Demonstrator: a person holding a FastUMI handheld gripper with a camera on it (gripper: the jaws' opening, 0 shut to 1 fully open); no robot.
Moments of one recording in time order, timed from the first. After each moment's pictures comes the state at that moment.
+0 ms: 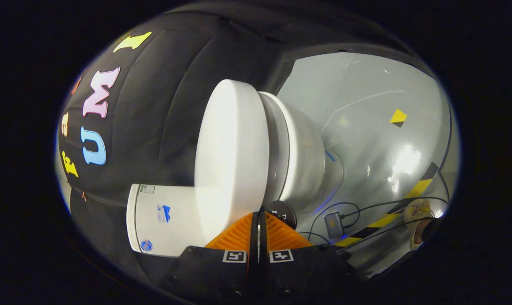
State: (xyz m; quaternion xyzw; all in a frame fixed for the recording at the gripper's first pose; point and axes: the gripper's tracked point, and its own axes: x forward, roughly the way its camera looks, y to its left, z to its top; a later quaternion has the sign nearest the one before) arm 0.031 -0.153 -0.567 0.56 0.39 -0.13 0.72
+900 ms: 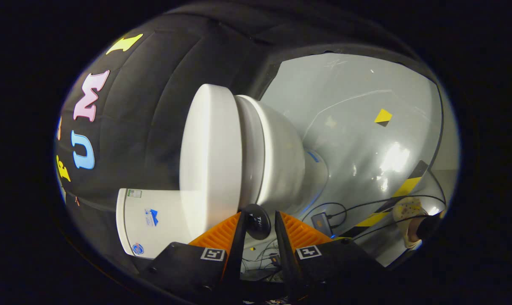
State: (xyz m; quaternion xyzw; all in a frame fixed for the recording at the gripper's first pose) arm 0.026 -0.161 -0.585 0.55 0.40 -0.16 0.72
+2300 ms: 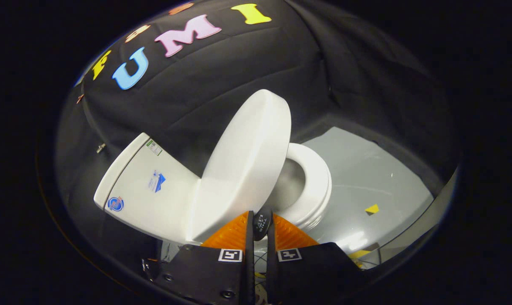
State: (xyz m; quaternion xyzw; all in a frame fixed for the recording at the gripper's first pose) arm 0.060 -0.112 -0.430 0.21 0.36 -0.10 0.90
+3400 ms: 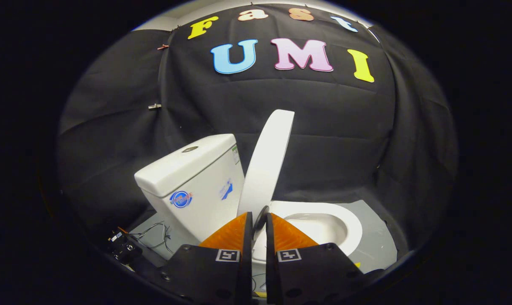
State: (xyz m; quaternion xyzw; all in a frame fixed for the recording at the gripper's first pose) arm 0.109 0.080 -0.311 0.03 0.25 0.05 0.97
